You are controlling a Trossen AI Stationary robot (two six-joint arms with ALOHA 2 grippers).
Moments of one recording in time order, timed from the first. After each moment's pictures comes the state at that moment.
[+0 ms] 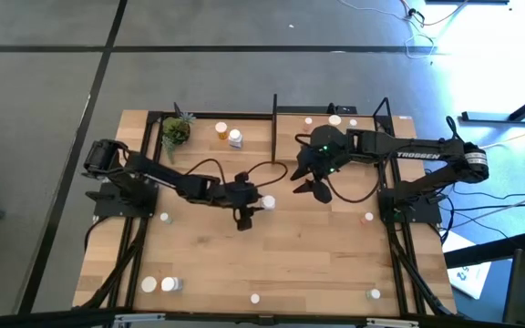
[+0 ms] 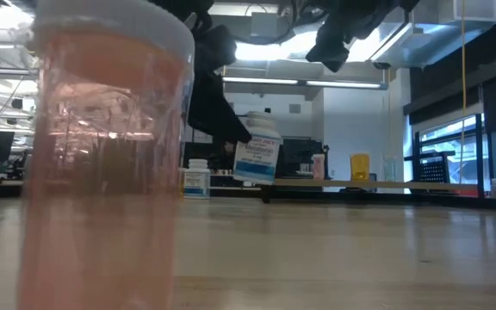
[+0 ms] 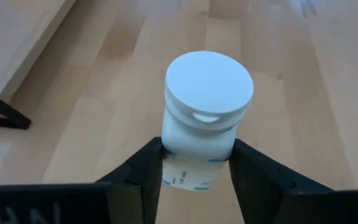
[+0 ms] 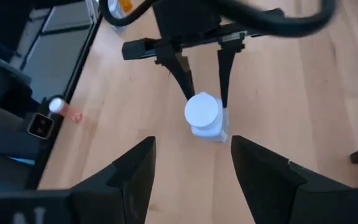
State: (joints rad) left arm -0.11 1.63 0.83 0.14 -0.21 -0.14; right arm -0.16 1.35 1.14 -0.56 -0.42 -0.02
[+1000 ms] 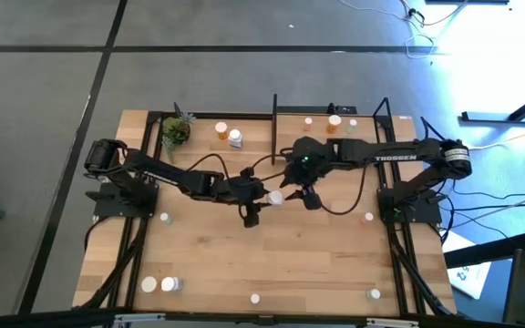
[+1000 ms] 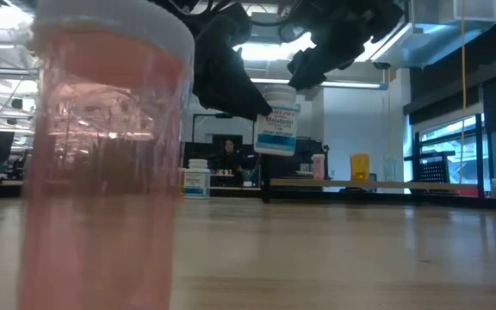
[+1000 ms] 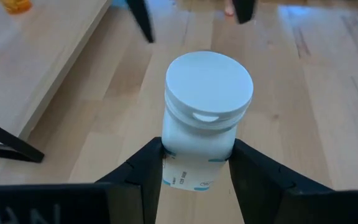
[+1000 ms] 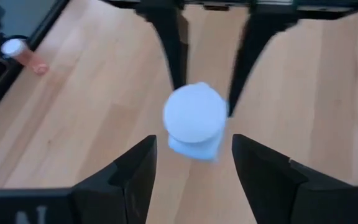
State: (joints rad) left arm -0.10 1.63 0.94 0.09 -0.22 -0.15; right arm -0.12 1.51 1.14 -0.48 -0.38 -0.28
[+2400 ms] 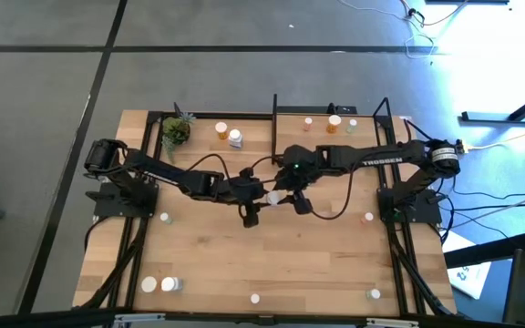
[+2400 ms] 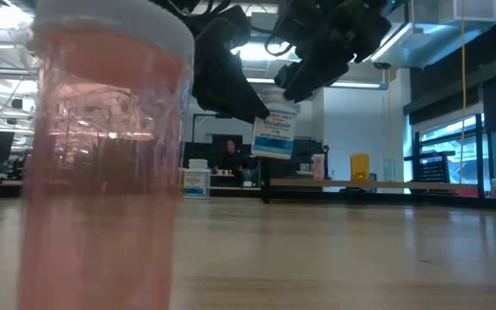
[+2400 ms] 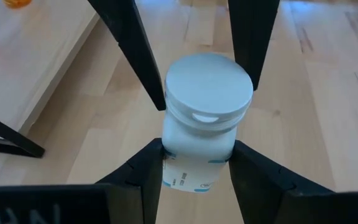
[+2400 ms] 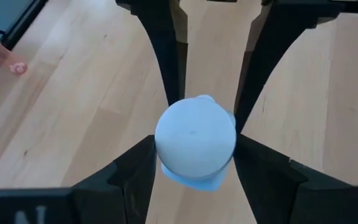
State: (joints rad) left arm -0.09 1.63 0.94 0.07 -0.22 -0.15; right arm -0.08 1.62 1.14 -0.37 -0.34 -0.26
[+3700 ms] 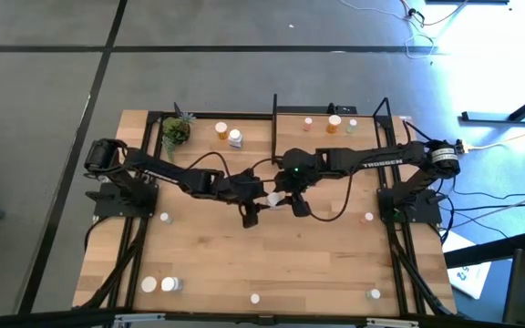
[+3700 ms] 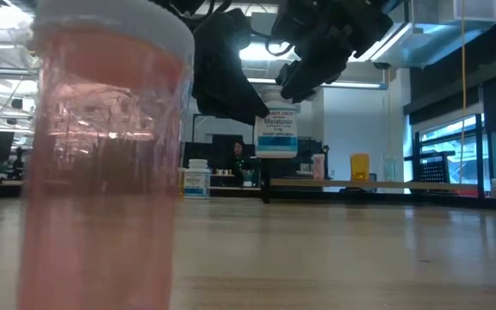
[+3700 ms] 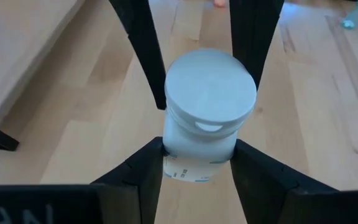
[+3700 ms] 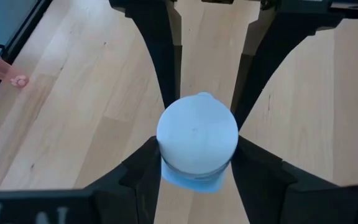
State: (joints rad) left arm -0.07 1.63 0.94 0.06 -0.12 -0.21; right arm -0.06 1.62 1.14 -0.36 -0.31 -0.18
